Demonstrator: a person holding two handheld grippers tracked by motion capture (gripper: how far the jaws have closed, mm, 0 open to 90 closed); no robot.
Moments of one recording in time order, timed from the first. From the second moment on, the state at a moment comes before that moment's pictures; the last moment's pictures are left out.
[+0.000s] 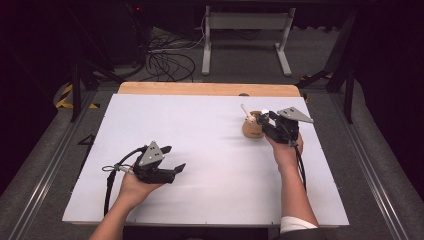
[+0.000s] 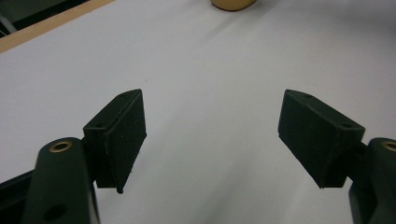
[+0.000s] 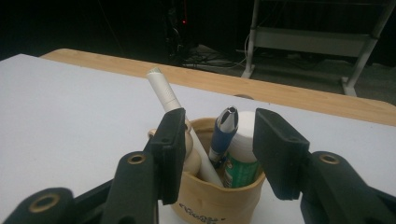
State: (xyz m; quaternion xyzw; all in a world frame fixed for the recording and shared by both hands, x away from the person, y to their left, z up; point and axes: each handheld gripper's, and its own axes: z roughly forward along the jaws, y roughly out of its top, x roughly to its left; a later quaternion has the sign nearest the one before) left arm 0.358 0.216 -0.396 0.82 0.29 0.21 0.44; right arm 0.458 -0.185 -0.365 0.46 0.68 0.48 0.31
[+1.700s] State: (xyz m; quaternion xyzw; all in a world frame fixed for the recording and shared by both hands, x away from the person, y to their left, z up) left arm 0.349 0.247 -0.376 0.77 0.30 0.22 0.51; right arm 0.393 -0.177 -0.374 0.35 0.69 0.57 0.26
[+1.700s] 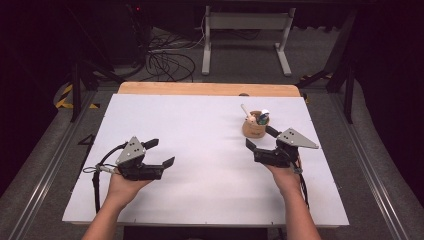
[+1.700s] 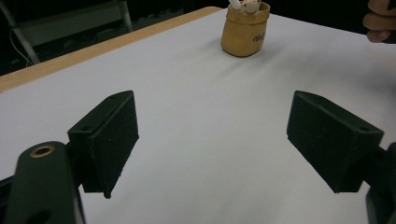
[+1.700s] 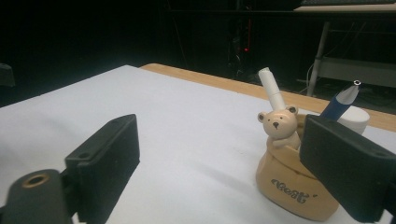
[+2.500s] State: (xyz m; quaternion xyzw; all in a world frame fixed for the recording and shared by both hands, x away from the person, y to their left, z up) left arm 0.344 0.267 -0.370 0.76 0.31 0.22 0.53; right arm 0.371 -0.203 -0.378 0.35 0.70 0.58 0.24
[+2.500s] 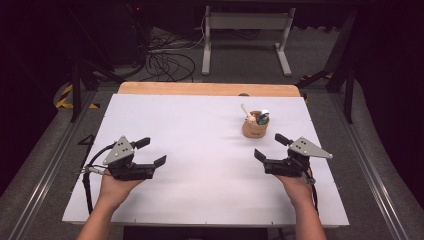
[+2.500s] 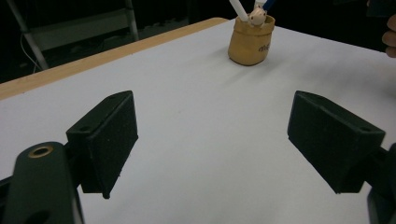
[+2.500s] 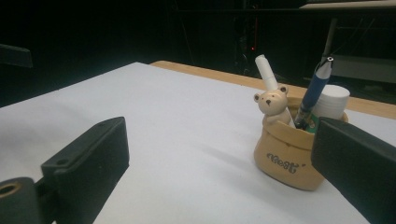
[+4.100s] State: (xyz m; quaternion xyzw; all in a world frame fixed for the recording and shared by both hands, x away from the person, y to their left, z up) left arm 0.342 0.281 -0.369 0.75 0.32 0.22 0.54; right arm 0.358 -0.237 -0.383 0.37 0.67 0.59 0.25
